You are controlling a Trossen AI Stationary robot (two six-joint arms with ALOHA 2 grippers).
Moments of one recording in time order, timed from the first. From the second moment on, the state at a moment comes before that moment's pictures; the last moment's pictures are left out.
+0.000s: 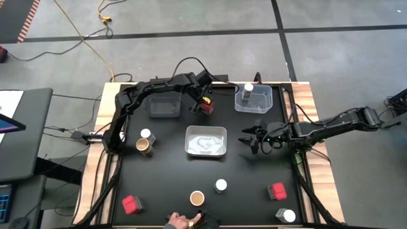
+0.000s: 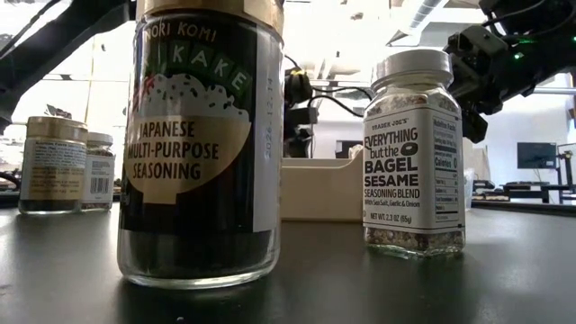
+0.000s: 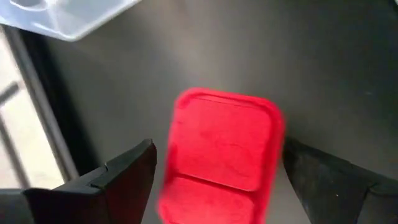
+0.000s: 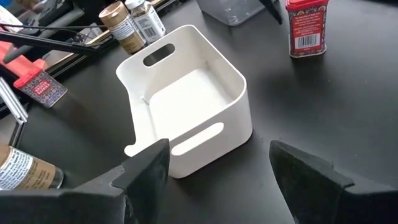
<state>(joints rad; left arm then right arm) 0.52 2.14 1.77 -0.68 0.16 1.04 0.08 0.84 0.32 0.07 0.27 0.58</state>
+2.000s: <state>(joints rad) 0.06 2.11 2.26 -1.27 -0.14 0.11 0.17 0.84 0.32 0.05 0.26 0.49</state>
